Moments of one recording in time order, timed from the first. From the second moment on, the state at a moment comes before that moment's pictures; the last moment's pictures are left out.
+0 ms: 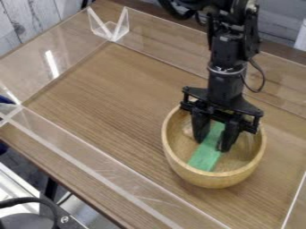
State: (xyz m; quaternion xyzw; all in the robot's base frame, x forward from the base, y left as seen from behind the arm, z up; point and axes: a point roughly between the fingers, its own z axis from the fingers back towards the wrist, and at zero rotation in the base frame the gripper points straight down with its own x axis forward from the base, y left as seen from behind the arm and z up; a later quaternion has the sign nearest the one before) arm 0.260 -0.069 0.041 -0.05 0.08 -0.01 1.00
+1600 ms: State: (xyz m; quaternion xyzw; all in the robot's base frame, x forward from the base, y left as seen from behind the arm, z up) arm 0.253 -0.063 0.044 -0.06 0.10 0.00 0.99
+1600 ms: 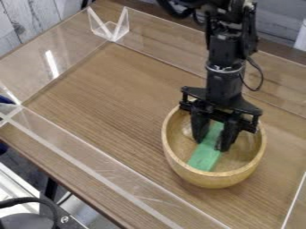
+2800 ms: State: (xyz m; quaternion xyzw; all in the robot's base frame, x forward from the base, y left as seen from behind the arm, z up) arm 0.254 -0.054 0.065 -0.07 0.09 0.00 0.99
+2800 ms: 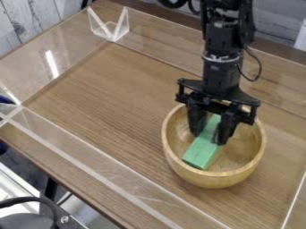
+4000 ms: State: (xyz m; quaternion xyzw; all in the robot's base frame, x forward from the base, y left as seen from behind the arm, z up) arm 0.256 -0.034 0.095 -0.07 0.07 0.02 1.00
